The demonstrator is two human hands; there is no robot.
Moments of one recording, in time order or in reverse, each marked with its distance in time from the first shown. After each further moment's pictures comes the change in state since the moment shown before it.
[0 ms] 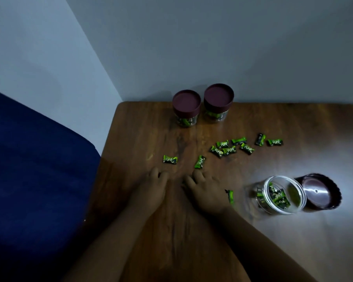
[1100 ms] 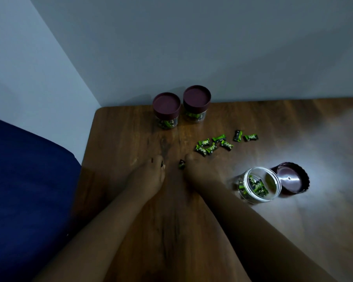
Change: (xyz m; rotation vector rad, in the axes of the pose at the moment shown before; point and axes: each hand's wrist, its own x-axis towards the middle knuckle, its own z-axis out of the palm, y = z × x) left_hand 0.028 0.019 -0.032 -0.201 0.242 0.180; right_hand 0.041 0.026 -0.027 0.273 -0.247 0.467
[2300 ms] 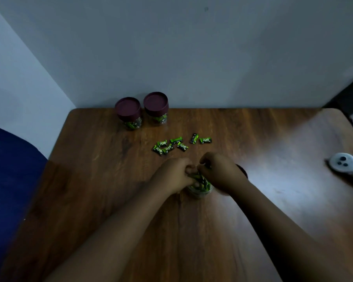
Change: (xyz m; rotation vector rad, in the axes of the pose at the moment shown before) left_hand 0.024 0.232 0.004 -0.419 -0.269 -0.078; right_hand -0.097 0.161 -0.146 0.111 0.034 -0.067
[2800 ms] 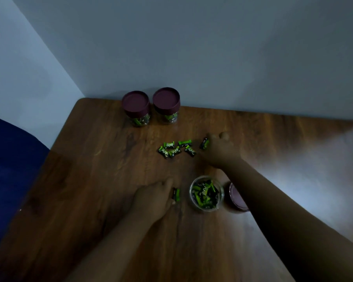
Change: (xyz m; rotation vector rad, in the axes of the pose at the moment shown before) left_hand -0.010 -0.089 0.041 0.579 0.062 -0.082; right_hand 0.124 0.020 0.022 -0.127 -0.069 0.130
